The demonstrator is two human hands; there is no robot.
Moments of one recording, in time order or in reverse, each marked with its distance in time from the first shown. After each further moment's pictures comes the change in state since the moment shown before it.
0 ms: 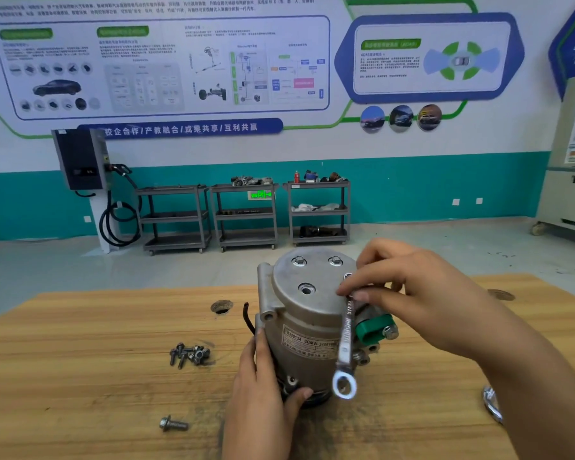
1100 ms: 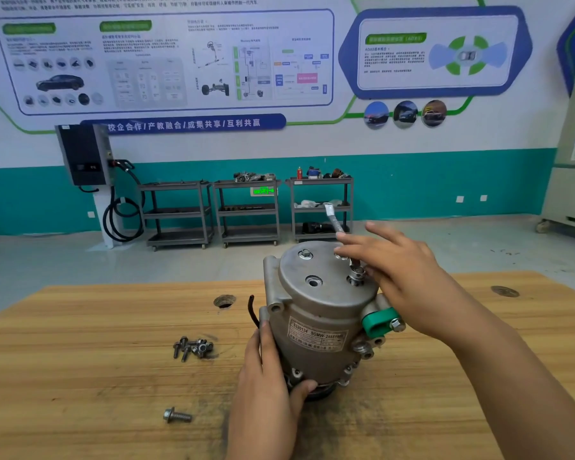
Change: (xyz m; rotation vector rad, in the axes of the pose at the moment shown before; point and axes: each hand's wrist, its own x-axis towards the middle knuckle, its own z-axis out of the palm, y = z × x) left_hand -0.003 0.003 0.002 0.018 0.021 0.021; right_hand 0.018 0.035 0.025 -0.258 0.096 0.026
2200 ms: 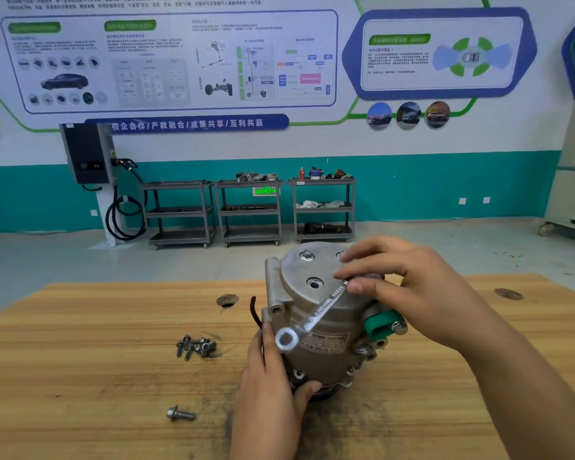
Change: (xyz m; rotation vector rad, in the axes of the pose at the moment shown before) left_hand 0.002 0.002 -0.003 0.010 -0.041 -0.034; right_hand -0.008 -0.021 -0.013 0.403 0.021 -0.027
